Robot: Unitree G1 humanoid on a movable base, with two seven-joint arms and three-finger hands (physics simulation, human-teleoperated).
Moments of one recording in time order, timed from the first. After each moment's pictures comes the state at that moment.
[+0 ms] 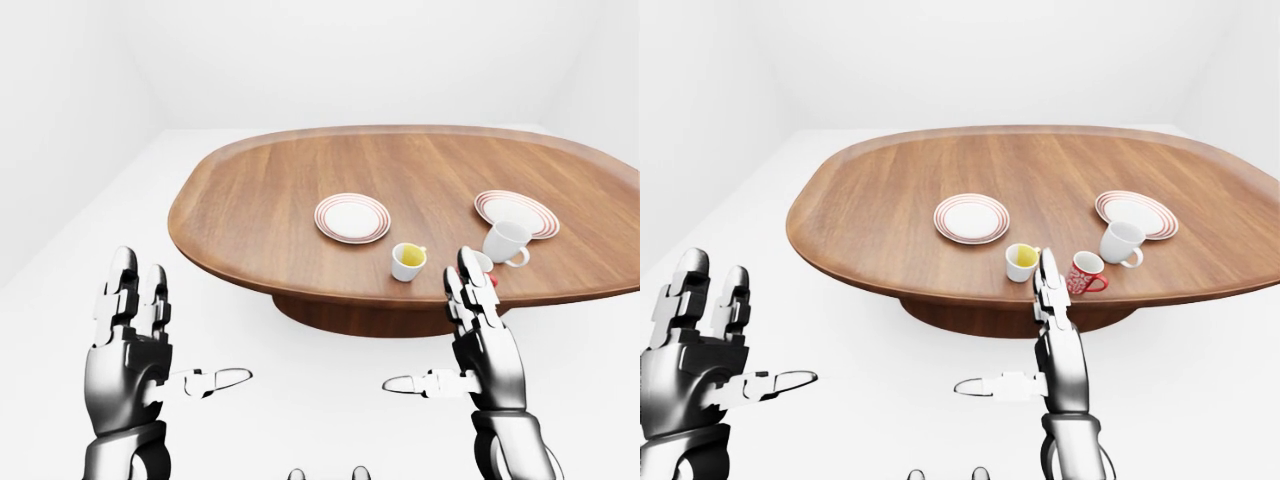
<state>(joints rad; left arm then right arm) 0.40 -0.13 0.28 -0.78 -0.16 0.09 -0.21 0.48 -0.03 0.10 -0.75 -0.08 0.08 -0.01</state>
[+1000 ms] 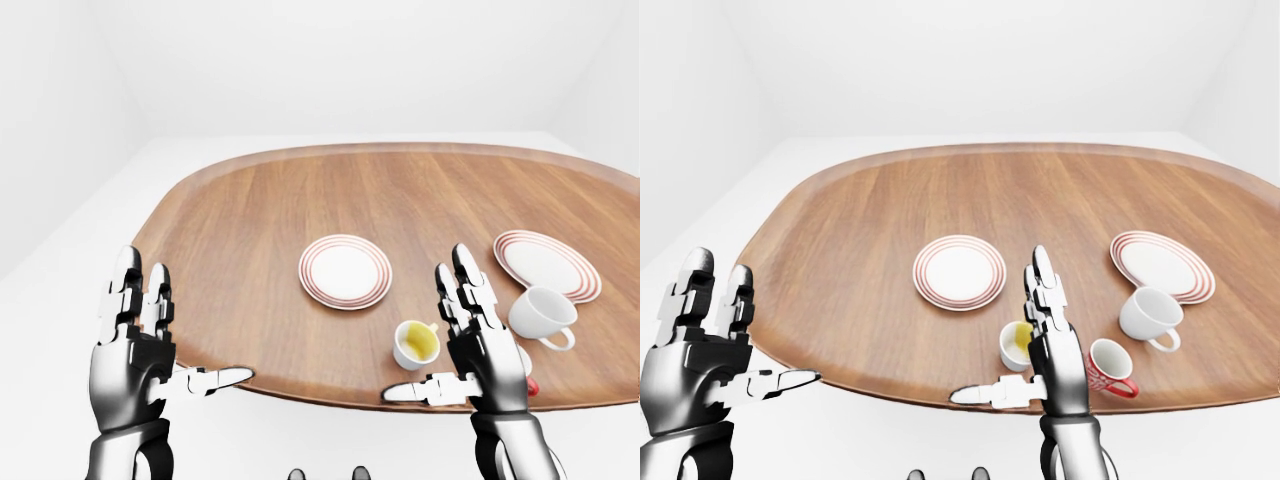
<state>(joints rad) 0.39 -0.12 0.27 -0.77 -0.16 0.08 -0.20 0.48 -0.05 0.11 -0.76 -0.01 0.04 0.04</state>
